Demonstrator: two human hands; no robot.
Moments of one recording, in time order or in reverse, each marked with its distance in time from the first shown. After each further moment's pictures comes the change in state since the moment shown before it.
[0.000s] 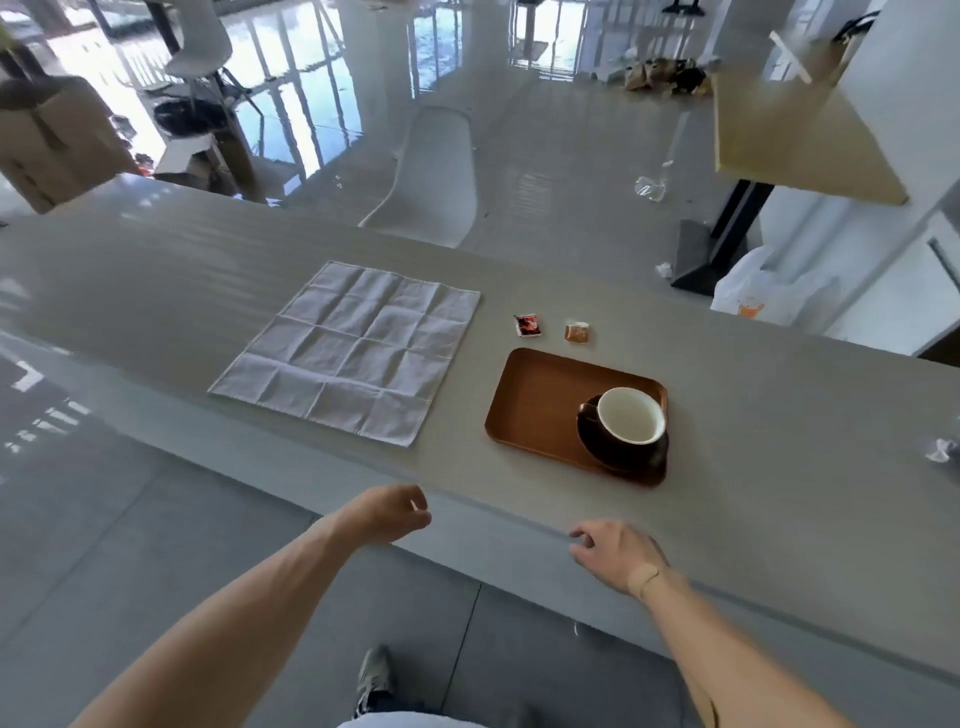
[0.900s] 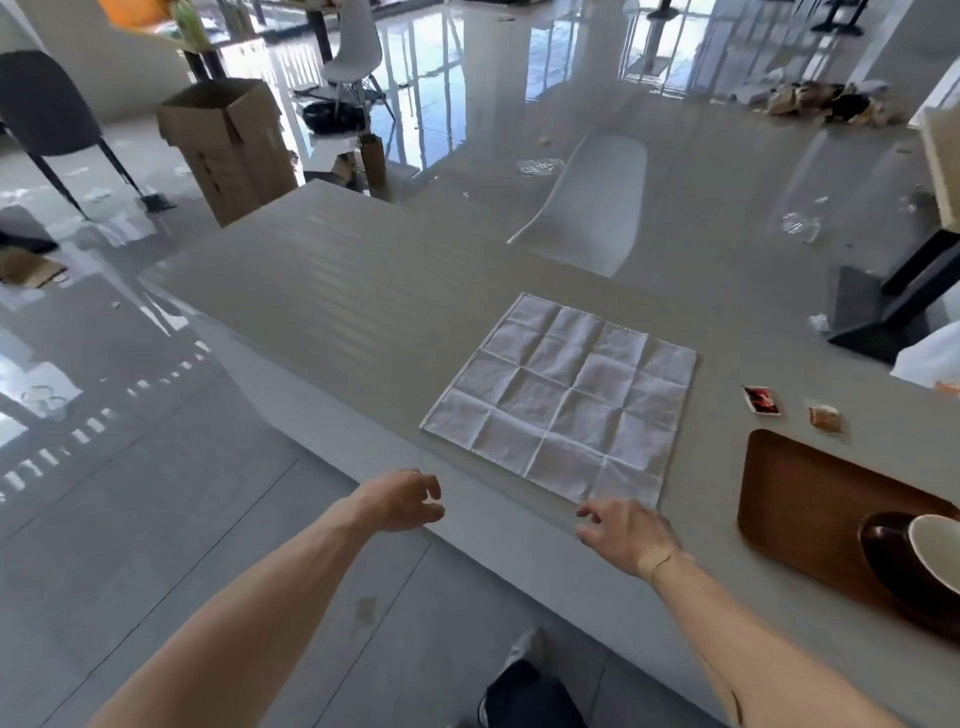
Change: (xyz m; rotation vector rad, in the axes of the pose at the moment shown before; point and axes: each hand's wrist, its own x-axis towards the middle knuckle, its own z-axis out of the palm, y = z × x) left_hand -0.008 -0.287 -0.190 0.118 0.110 -0.064; right_hand 0.128 -0.345 0.016 -0.129 0.075 -0.218
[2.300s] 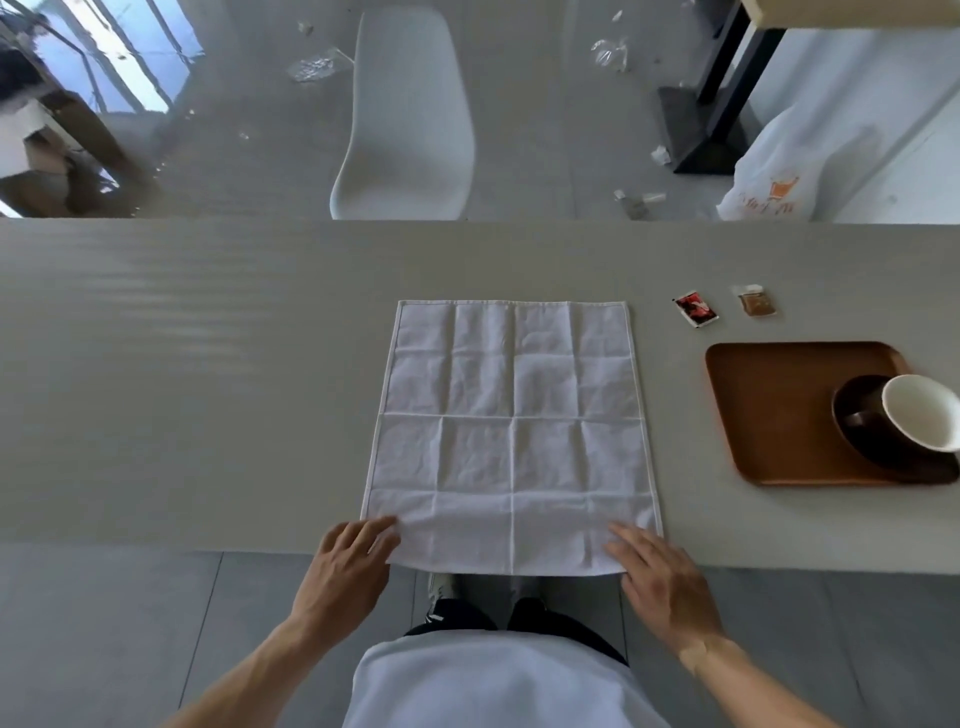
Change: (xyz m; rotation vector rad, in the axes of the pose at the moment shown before) left_hand 0.153 -0.078 -0.020 0.370 0.253 0.670; right_hand 0.009 0.004 0.071 -0.030 0.427 0.186
